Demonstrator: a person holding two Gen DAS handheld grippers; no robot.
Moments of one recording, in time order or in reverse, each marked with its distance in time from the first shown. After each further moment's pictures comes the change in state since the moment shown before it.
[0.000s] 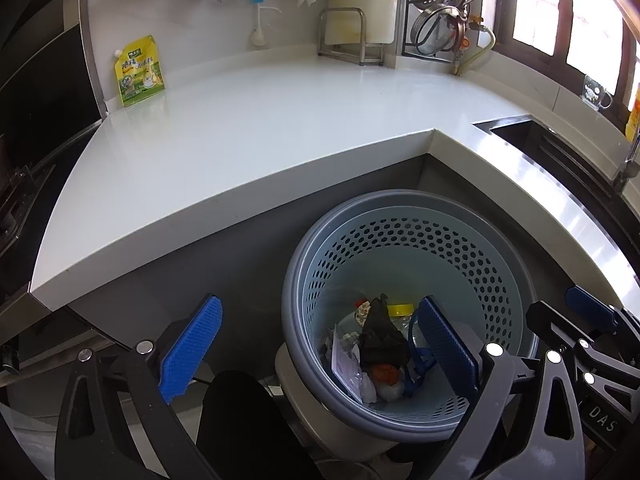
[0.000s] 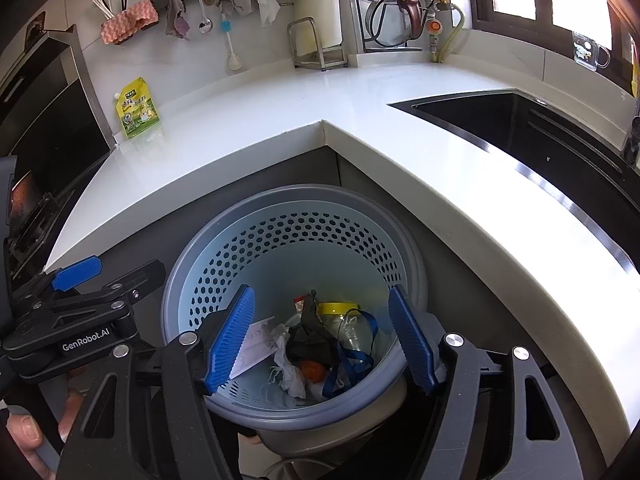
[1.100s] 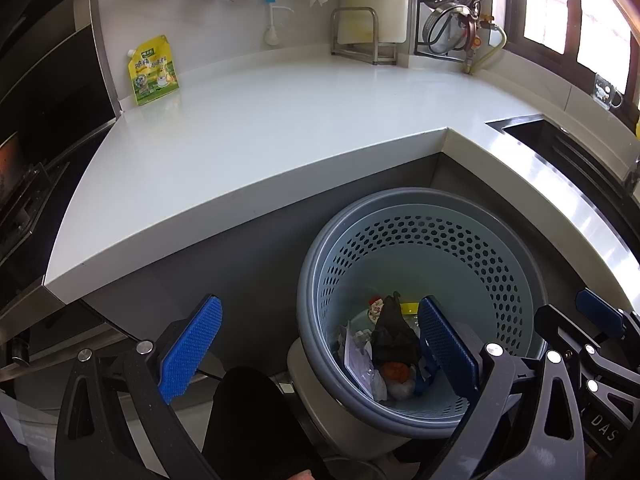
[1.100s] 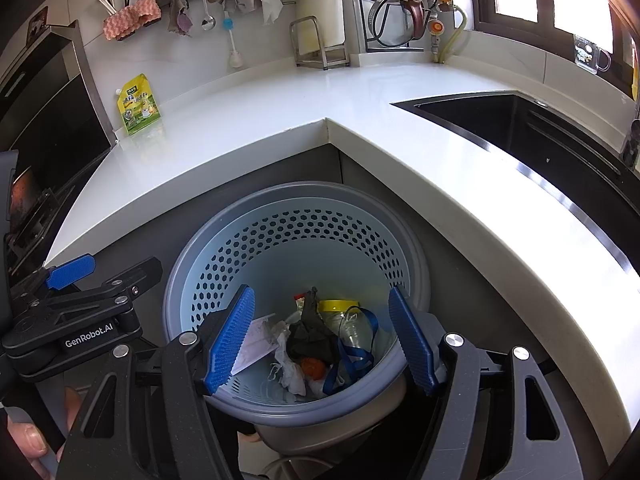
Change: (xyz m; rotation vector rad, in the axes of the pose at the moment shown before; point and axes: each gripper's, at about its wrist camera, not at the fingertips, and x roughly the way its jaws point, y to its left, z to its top) left arm -0.003 0.001 -0.003 -0.009 0.003 0.052; right arm -0.002 0.005 -0.004 -0.008 0.003 -0.004
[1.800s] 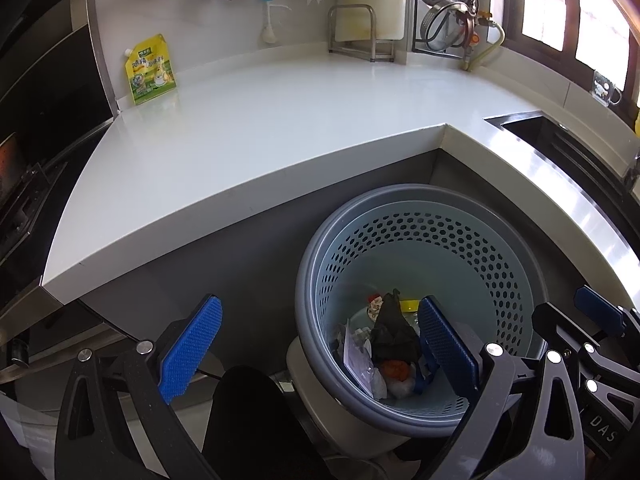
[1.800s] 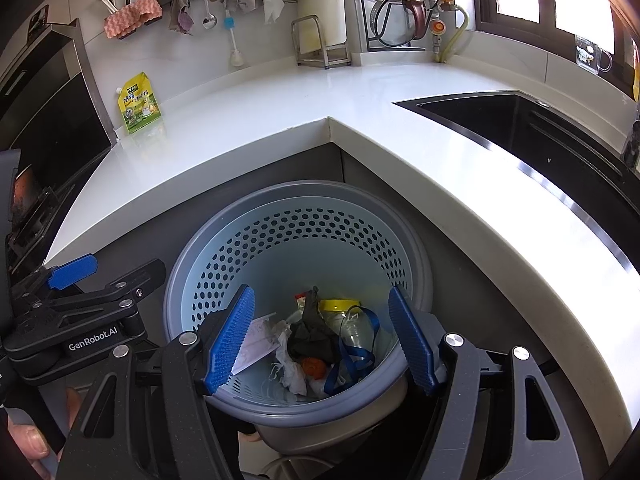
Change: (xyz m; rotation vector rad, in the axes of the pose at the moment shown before) left arm 0.003 -0.002 0.000 0.005 0.007 -0.004; right arm 0.001 0.002 0.000 -0.004 0.002 0.001
